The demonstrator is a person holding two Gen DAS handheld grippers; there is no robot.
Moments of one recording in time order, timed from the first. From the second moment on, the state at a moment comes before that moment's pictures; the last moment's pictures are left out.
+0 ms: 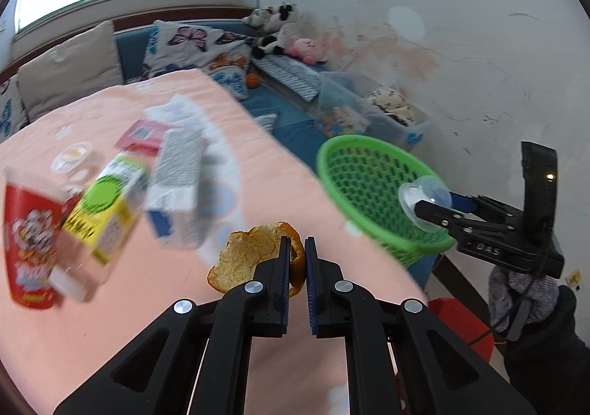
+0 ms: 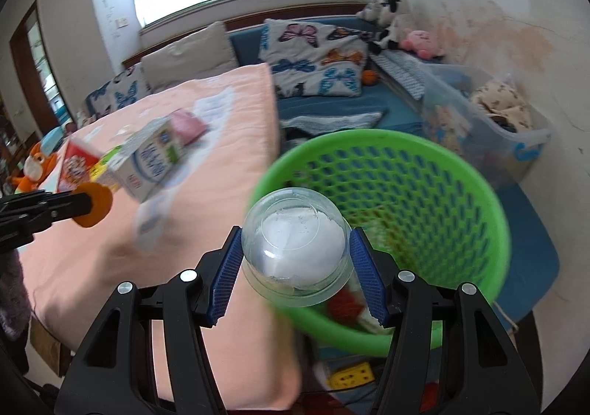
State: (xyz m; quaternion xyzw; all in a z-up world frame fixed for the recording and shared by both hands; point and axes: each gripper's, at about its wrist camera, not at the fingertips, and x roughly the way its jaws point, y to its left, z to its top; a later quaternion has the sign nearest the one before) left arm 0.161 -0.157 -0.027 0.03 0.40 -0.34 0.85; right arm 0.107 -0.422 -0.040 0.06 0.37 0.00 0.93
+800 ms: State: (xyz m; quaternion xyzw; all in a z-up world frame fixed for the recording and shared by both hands) left arm 0.186 -0.314 -0.021 0.08 0.41 -0.41 0.81; right arm 0.100 -0.498 -0.068 0.10 0.39 -0.05 0.91
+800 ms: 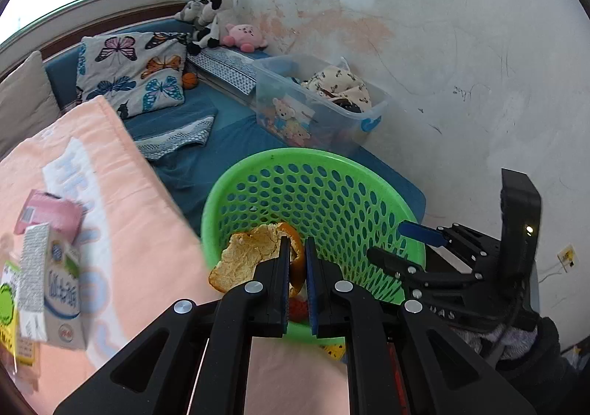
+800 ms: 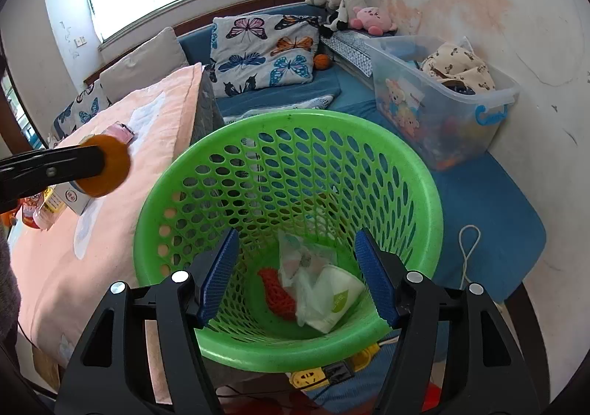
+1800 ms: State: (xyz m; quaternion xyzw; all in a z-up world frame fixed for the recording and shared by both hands) left arm 0.180 -0.256 -0.016 0.09 0.39 -0.34 0.85; right arm 0.086 -0.461 -0.042 0.11 0.37 -0.02 0.92
